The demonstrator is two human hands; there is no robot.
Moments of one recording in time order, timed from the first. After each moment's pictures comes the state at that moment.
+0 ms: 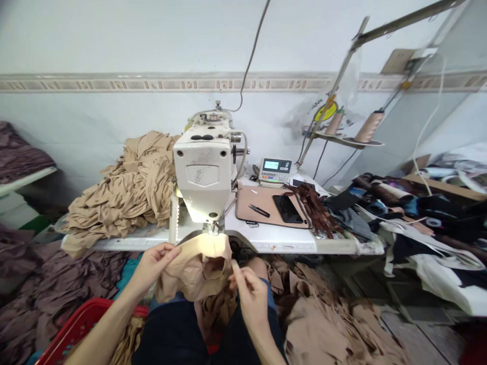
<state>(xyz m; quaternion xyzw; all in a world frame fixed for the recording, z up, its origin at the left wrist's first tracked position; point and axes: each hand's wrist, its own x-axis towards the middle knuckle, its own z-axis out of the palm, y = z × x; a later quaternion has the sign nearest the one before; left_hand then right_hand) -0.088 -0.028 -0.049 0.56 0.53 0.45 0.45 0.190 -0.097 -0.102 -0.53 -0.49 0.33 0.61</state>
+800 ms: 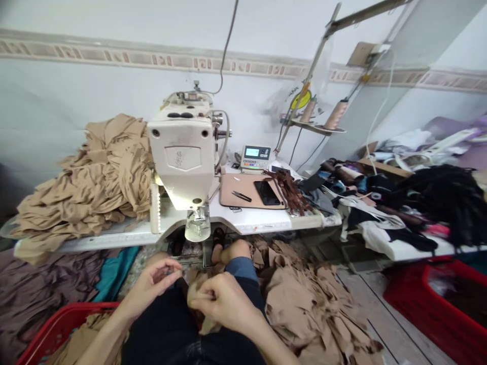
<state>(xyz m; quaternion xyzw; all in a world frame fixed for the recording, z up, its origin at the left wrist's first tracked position) -0.068 -0.075 -0.074 0.61 0.45 0.33 0.56 0.178 -0.129 -0.038 -0.48 -0.66 0.50 0.29</state>
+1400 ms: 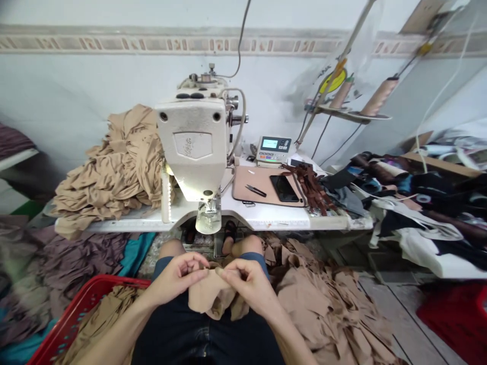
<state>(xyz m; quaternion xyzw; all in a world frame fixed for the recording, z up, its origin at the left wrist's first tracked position) -0.032 -0.090 -0.057 0.61 0.39 0.30 0.62 0.214 -0.124 -0.064 -0.51 -0.55 0.52 0.41</state>
